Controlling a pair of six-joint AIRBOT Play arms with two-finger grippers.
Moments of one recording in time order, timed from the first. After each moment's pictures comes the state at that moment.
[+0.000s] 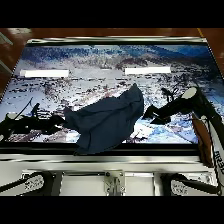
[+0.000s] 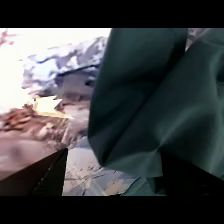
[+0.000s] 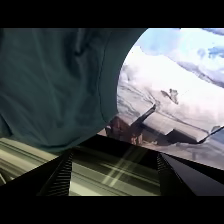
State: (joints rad) left arm 0.28 -1.30 0.62 0.74 -0.97 -1.21; right arm -0.02 -1.40 0.99 -0.96 1.32 1.44
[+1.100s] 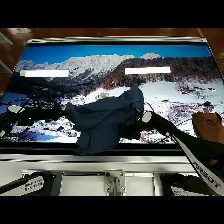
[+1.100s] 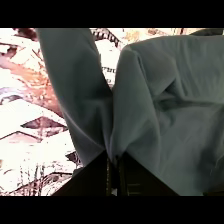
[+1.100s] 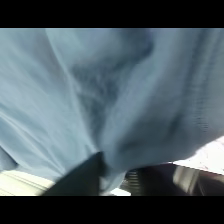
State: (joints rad) left arm 0.20 -1.27 0.73 0.63 -0.89 -1.09; right arm 0.45 -1.45 0.77 -0.80 0.86 1.75
